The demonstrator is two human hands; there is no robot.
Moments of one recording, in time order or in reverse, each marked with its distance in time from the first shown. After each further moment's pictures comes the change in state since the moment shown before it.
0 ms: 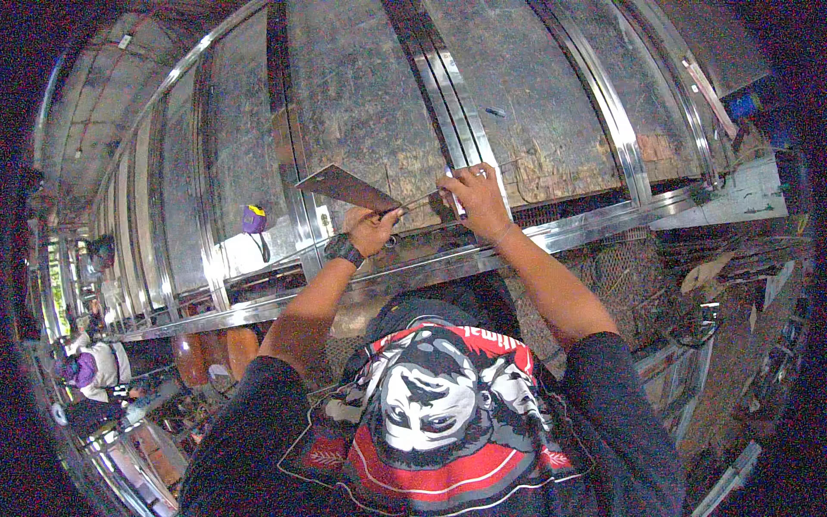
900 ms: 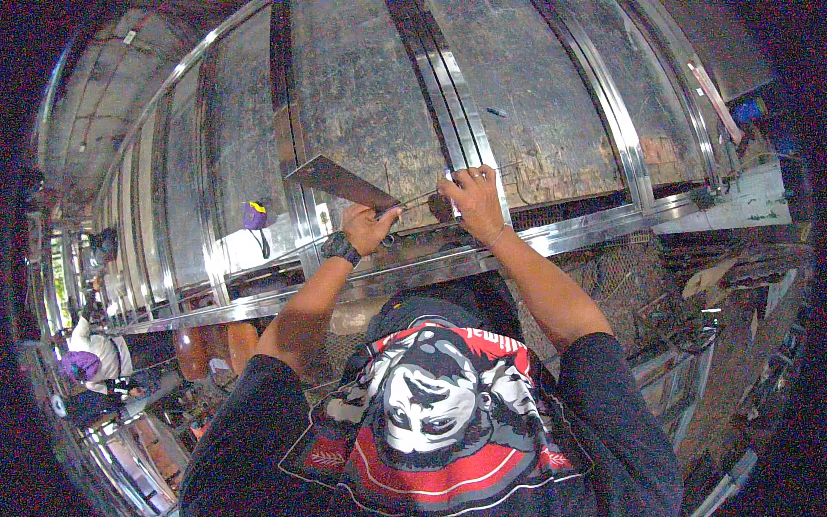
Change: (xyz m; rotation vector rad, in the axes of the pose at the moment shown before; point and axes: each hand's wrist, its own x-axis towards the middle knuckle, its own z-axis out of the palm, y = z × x) left_hand 0.000 -0.002 0.001 0.049 0.069 0.073; right_hand -0.001 -0.004 0.006 -0.064 0.020 0.011
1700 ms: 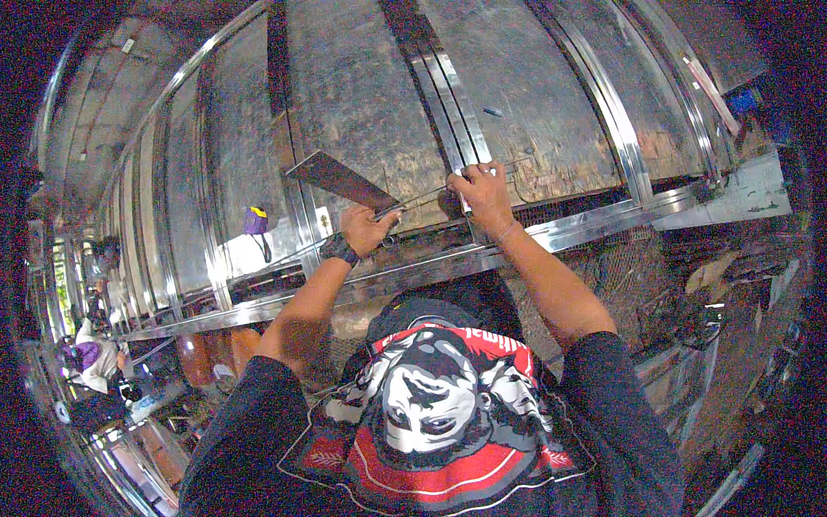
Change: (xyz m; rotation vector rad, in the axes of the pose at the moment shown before) left_hand -0.001 -0.006 0.005 0.019 -0.090 -0.033; right_hand -0.006 0.022 -0.003 -0.011 0.040 -0.003
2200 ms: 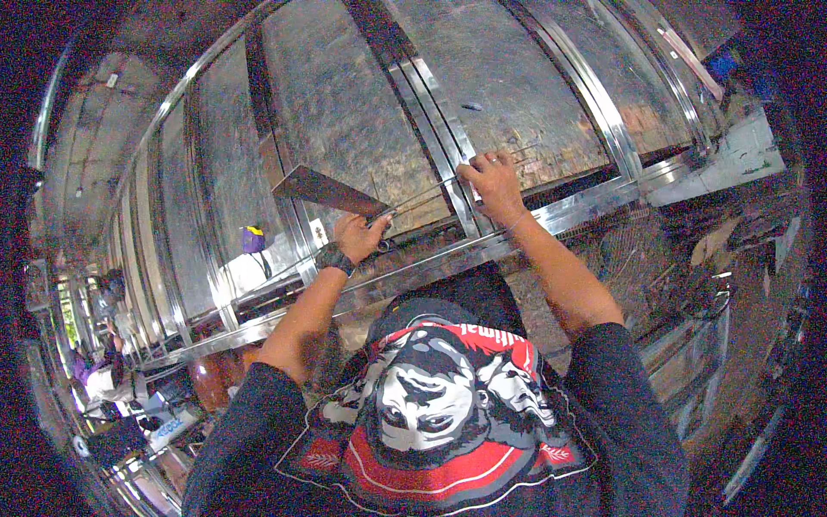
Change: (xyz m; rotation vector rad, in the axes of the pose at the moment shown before) left_hand -0.002 0.001 -0.007 0.267 -0.144 -0.089; right_hand -0.011 0.021 -0.034 -0.047 -0.072 0.076
